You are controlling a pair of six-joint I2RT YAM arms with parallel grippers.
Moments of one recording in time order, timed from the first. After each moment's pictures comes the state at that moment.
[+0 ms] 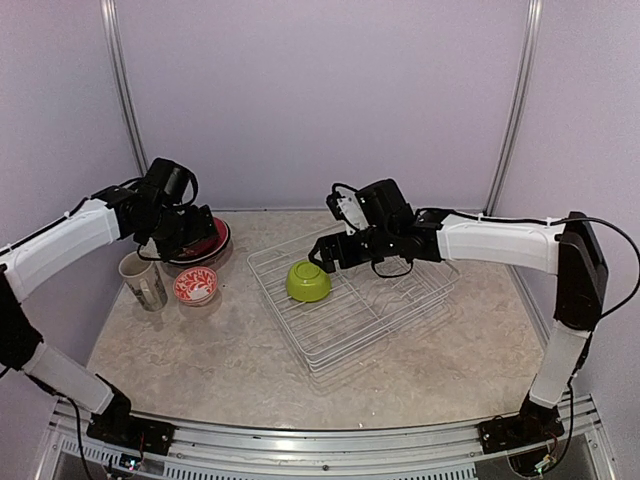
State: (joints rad) left arm -0.43 1.47 1.29 -0.75 -0.22 -0.75; right arm 0.81 1.78 1.38 -0.18 -0.10 0.31
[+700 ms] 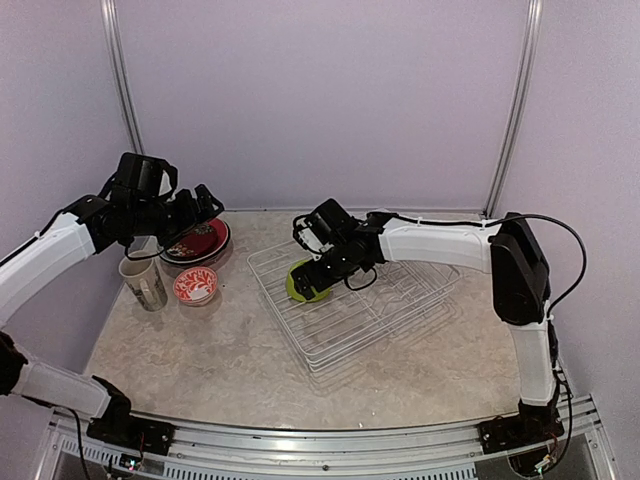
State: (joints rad) left arm -0.43 1.24 1.19 -0.51 -0.04 -0.70; right arm 0.90 2.16 1.80 -0.56 0.11 0.16
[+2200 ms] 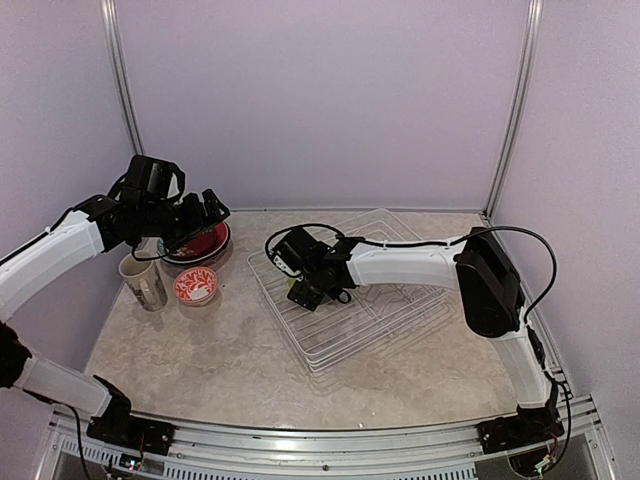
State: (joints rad) left arm -0.44 1.30 1.19 -0.50 -0.03 -0.69; right arm 1.00 2.30 1.88 -0.51 0.58 -0.27
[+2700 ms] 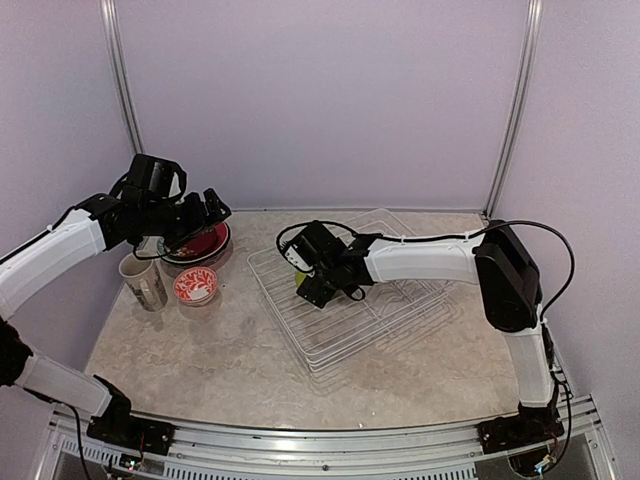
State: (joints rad) left arm -0.44 1.31 1.20 -0.50 -0.03 -0.69; right arm 0.97 2.19 1.72 -0.42 0.55 -0.25
